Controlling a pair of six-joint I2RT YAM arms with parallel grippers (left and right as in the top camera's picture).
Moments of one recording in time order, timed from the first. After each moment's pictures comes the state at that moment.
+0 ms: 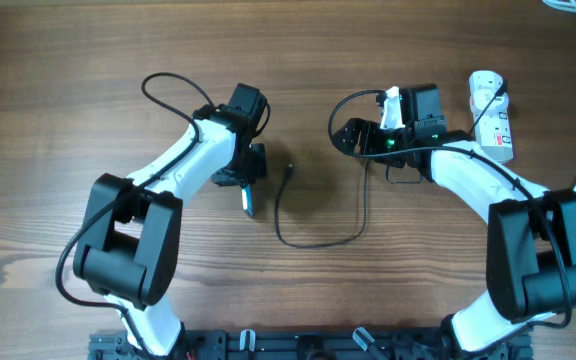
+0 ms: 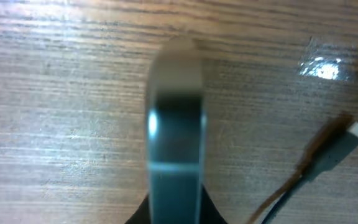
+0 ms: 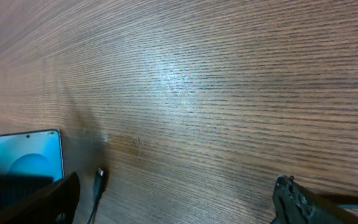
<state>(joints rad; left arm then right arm) -0.38 1.90 1.23 -0.82 0.01 -0.48 0.19 1.78 0.97 -0.20 -0.46 0.42</state>
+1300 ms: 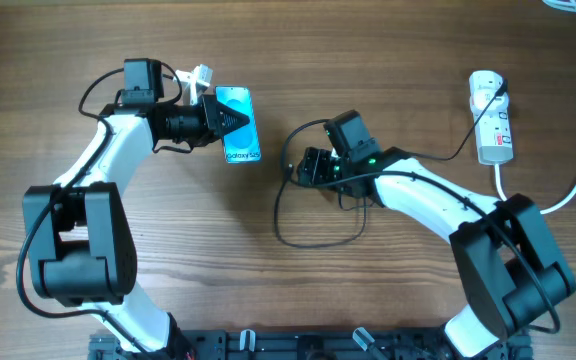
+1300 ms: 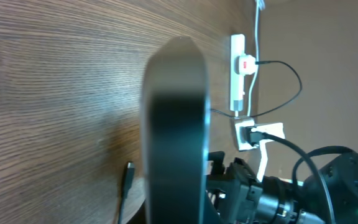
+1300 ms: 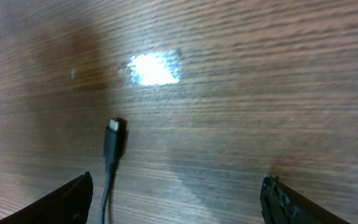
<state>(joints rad) 0.02 1.86 1.20 -0.45 0.99 -0.30 0.53 1.78 0.97 -0.28 -0.19 0.75</state>
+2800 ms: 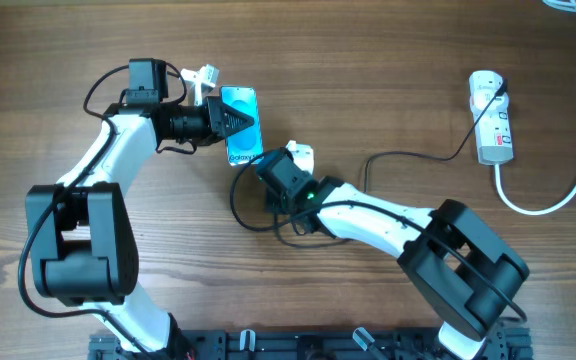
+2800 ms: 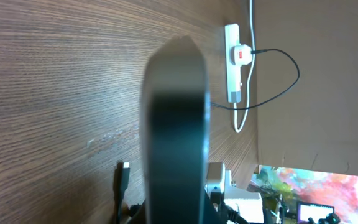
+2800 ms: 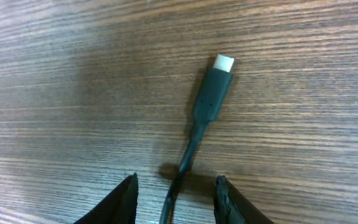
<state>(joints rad) 0.00 1.87 1.20 -0.45 1.01 -0.25 0.84 1.89 1.05 -0.26 0.12 0.87</state>
